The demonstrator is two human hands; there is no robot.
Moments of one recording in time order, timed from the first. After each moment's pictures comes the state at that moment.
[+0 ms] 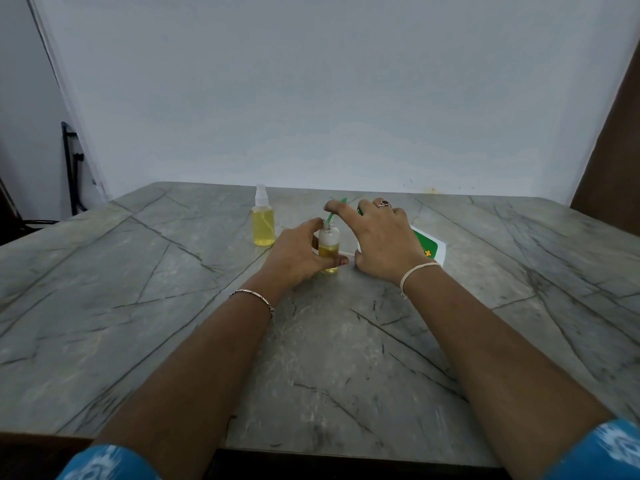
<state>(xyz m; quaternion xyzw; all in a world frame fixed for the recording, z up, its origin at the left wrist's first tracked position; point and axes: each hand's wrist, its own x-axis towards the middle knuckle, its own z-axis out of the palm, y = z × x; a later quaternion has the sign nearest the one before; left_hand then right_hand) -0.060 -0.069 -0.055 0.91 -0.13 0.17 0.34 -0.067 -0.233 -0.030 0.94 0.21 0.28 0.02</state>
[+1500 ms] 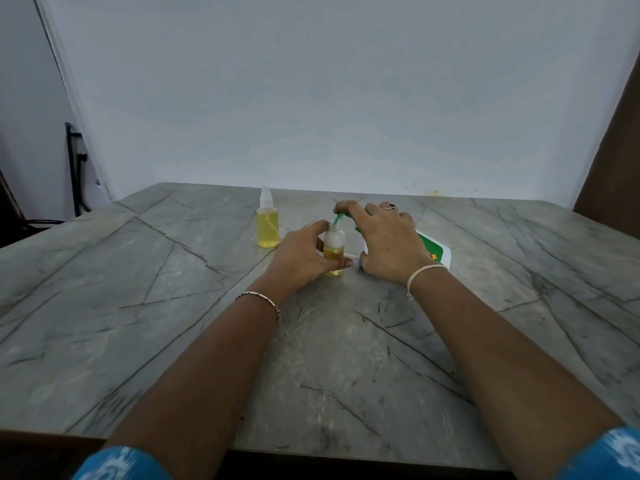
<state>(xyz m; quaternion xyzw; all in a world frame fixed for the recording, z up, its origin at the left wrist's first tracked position) -0.058 -0.067 -0.057 0.91 -0.13 0.17 0.35 -0.064 -0.233 -0.030 0.94 0.21 0.27 -0.03</state>
